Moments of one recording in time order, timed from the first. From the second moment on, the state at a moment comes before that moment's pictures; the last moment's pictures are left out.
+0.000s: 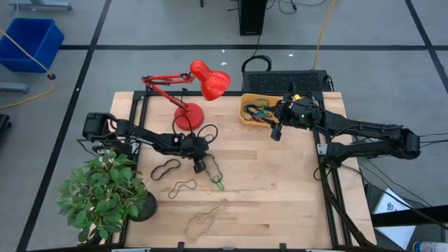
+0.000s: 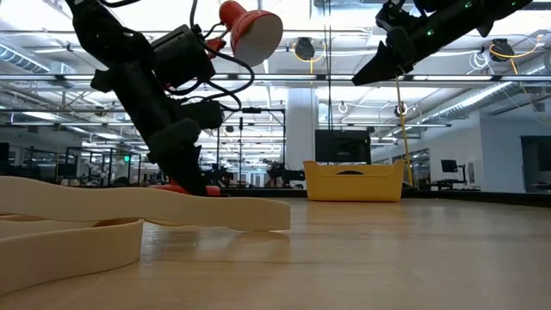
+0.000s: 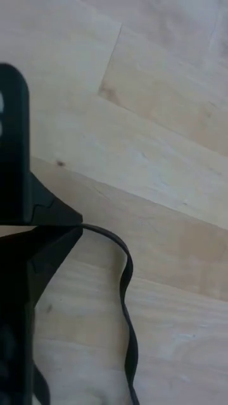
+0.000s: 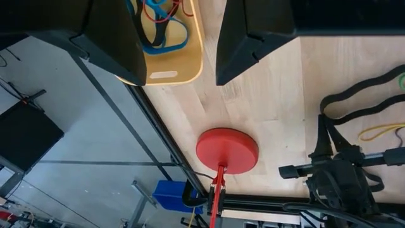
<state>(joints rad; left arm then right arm) 0.03 1.62 0.68 -0.03 -0.10 -0.28 -0.34 0.96 0.69 -0.13 0.10 -0.20</state>
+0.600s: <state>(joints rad) 0.04 1.53 0.82 0.03 -0.09 -0.24 -0.34 0.96 0.69 -0.14 0.10 -0.07</state>
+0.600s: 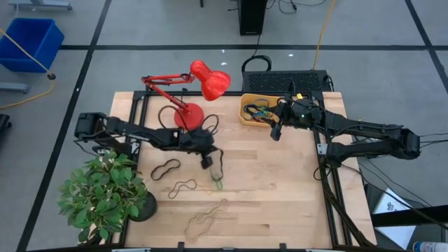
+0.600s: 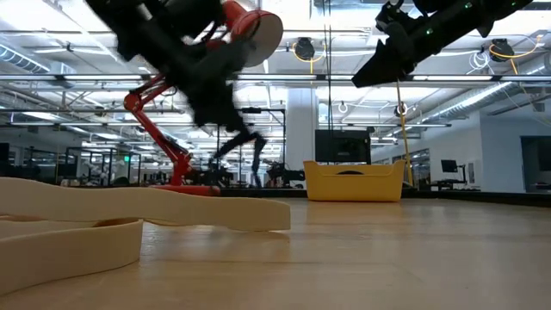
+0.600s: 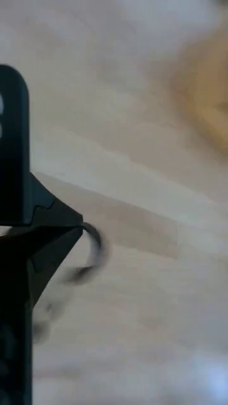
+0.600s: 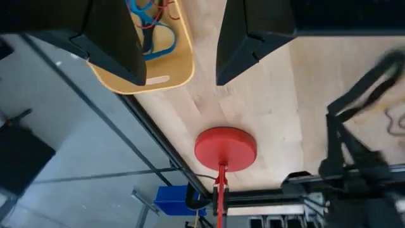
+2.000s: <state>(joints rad) 0.01 1.52 1.17 0.03 -0.15 0.31 -0.14 1.31 0.69 0.47 -0.32 0.22</state>
